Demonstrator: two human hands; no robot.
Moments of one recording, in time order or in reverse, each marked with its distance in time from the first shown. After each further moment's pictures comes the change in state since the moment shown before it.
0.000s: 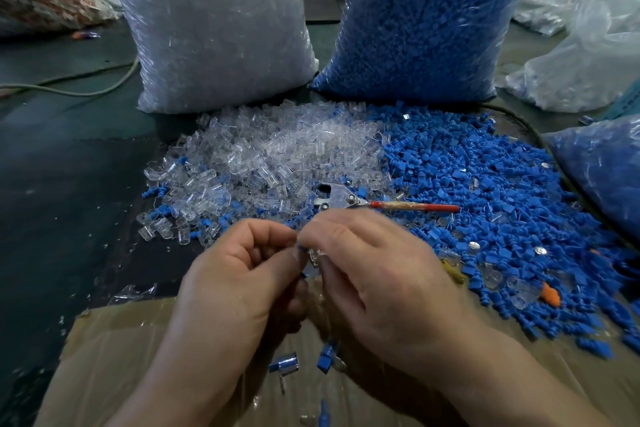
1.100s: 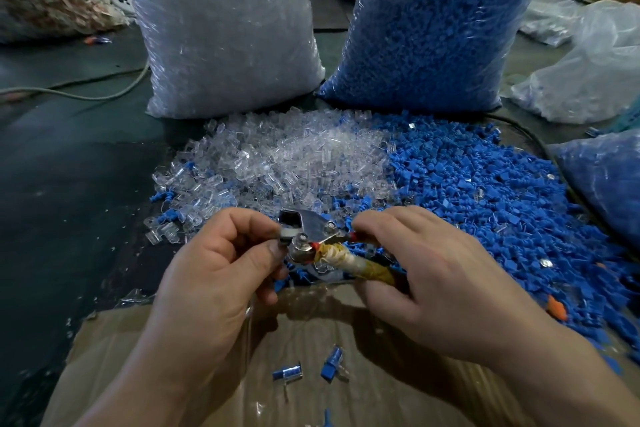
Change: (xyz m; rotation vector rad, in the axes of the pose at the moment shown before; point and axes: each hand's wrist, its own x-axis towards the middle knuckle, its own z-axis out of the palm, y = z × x) left_hand 0.012 0.001 -0.022 0.118 -0.034 0.231; right_hand -0.004 0.015 -0.034 -0.203 -0.380 0.270
